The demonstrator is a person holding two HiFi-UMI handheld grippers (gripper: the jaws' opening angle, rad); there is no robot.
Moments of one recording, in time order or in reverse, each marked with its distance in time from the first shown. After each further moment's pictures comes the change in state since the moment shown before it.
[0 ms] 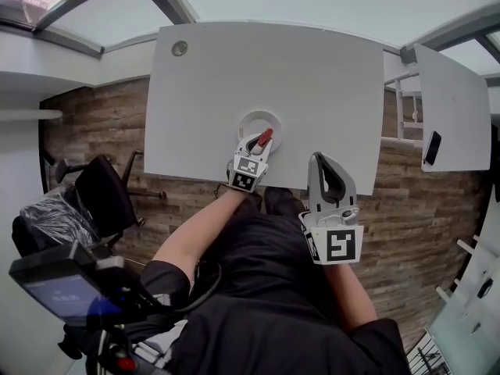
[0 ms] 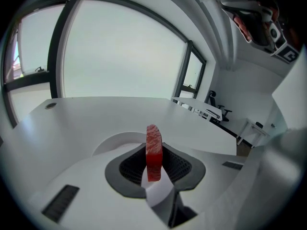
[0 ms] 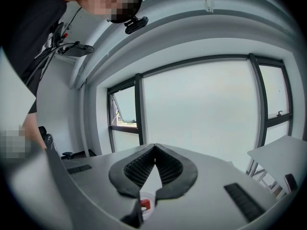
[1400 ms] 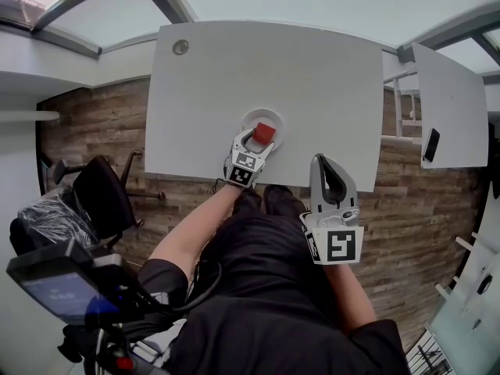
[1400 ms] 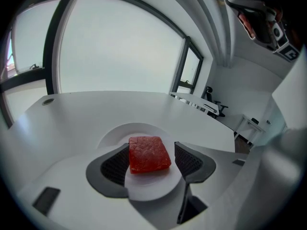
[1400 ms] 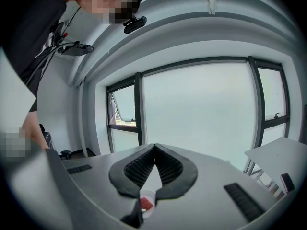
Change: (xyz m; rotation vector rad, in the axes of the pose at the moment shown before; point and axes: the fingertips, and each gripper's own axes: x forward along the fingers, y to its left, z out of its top) left arm -0.009 0.007 -0.018 0.022 0.041 -0.030; right arm -0.019 0.018 0.003 -0.020 -0.002 -0.029
